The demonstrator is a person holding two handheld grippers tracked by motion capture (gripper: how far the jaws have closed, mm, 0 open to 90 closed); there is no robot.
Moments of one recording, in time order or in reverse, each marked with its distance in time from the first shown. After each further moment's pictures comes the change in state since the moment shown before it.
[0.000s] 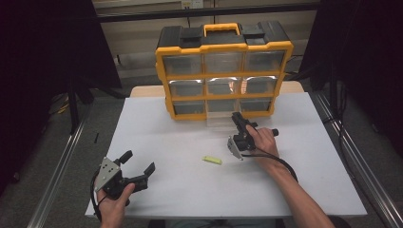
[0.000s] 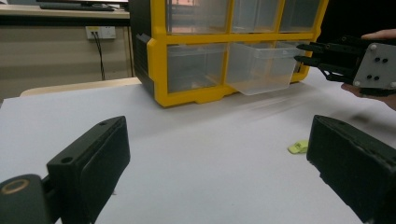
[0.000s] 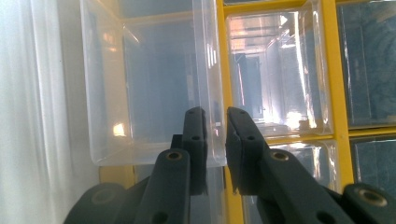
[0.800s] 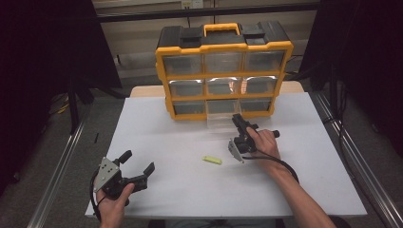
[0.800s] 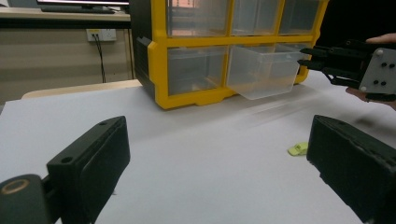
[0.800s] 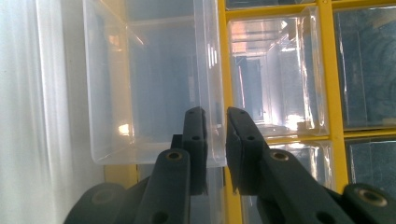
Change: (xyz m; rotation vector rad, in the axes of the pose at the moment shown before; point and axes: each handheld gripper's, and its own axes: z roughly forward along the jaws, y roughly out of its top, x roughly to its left) left arm 0.000 0.001 -0.001 -0.006 0.001 0.003; right arm 0.000 0.000 -0.008 -0.011 0.008 -0.011
